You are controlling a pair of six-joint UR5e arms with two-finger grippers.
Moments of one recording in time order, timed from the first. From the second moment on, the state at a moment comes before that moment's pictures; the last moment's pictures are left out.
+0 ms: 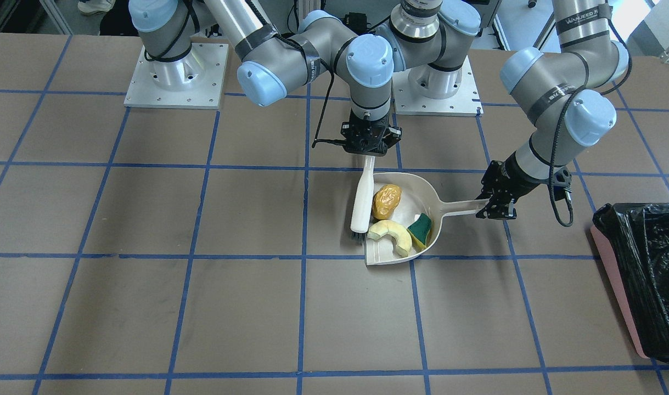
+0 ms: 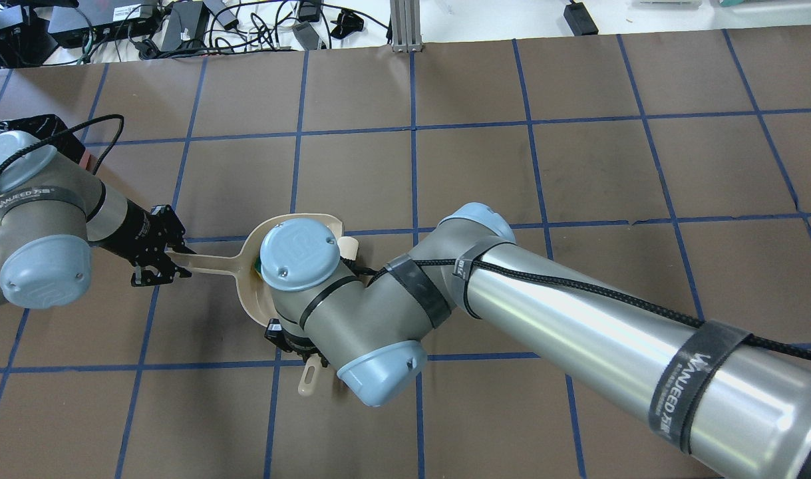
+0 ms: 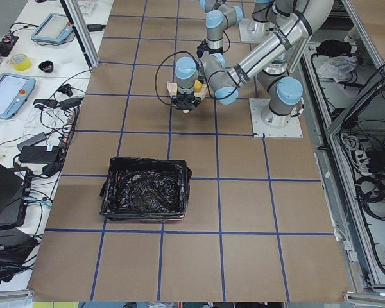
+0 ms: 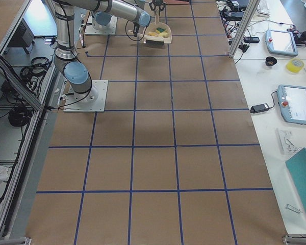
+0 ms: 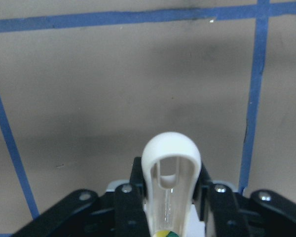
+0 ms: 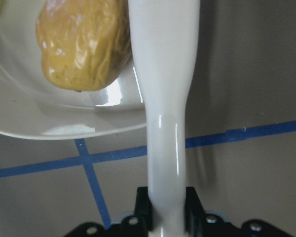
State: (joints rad) left arm -1.18 -1.67 -2.13 -0.98 1.44 -1.12; right arm 2.30 -1.18 1.78 -2.19 -1.36 0.95
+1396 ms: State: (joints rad) left arm -1.14 -1.74 -1.85 -1.28 1.27 -1.01; right arm 2.20 -1.36 1.71 -1.88 -1.49 0.85
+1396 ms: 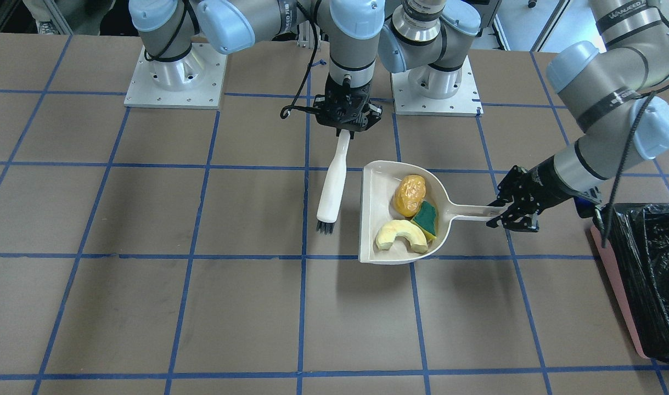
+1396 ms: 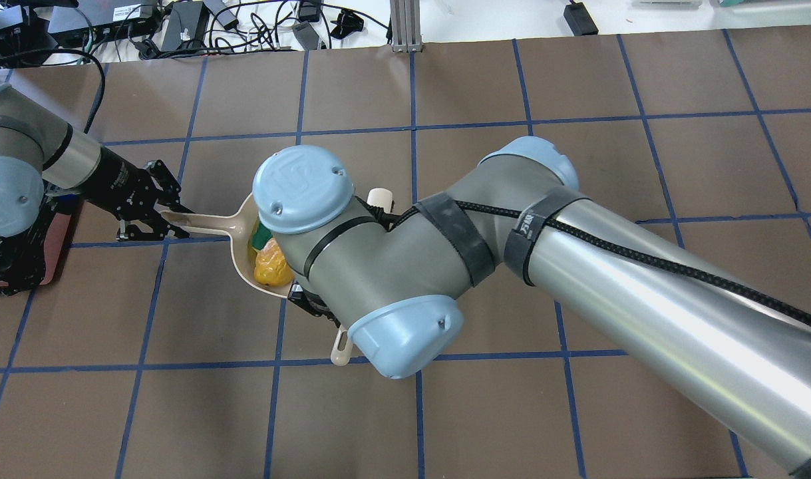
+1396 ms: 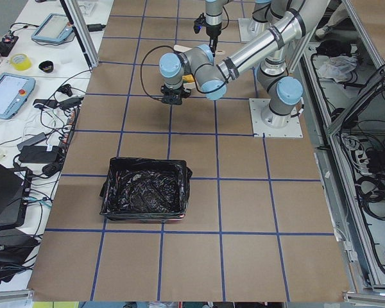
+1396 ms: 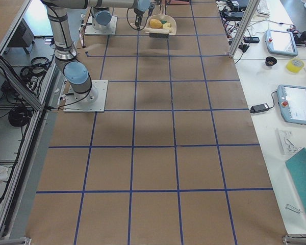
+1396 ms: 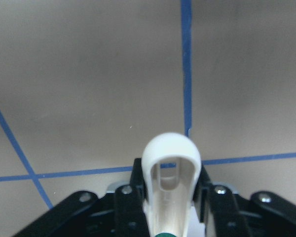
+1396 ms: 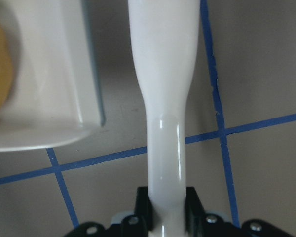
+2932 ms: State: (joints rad) left arm -0.83 -2.13 -1.08 -1.63 1.36 -0.91; right arm 1.39 -1.33 1.72 -1.85 -1.67 -0.22
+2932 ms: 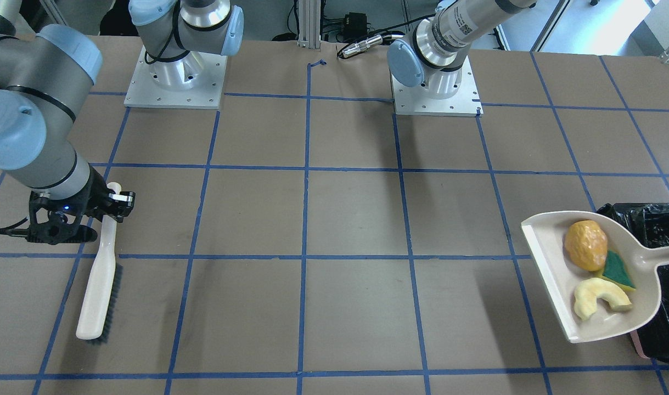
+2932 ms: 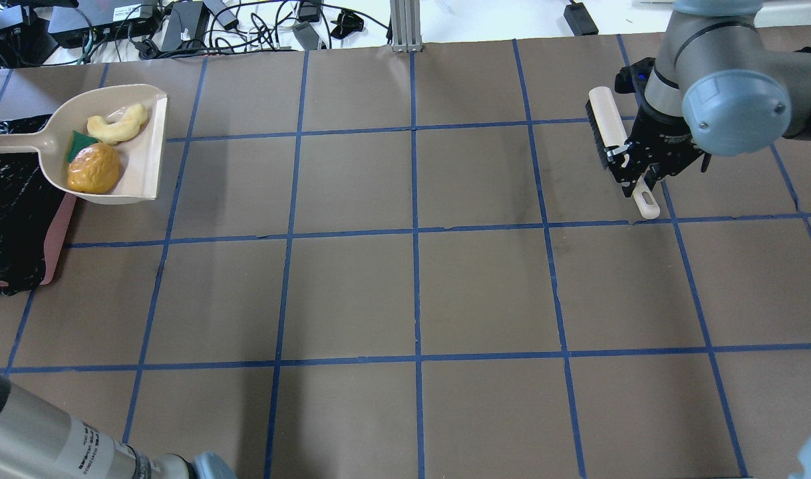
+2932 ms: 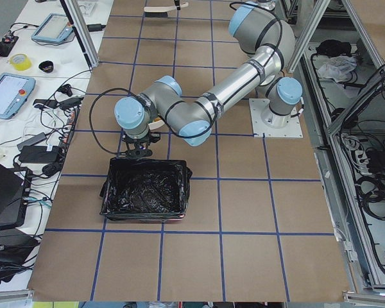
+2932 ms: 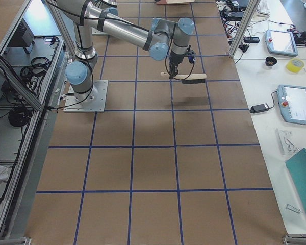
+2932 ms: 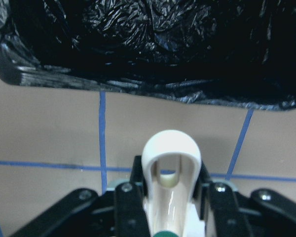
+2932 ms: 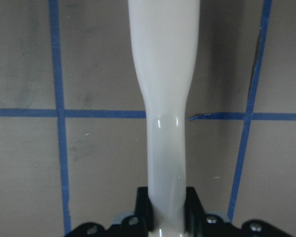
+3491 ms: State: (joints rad) left arm -0.72 -2.27 -0.85 -1.67 1.40 -0.81; right arm 1.30 -1.20 1.72 -2.02 -1.67 -0.30
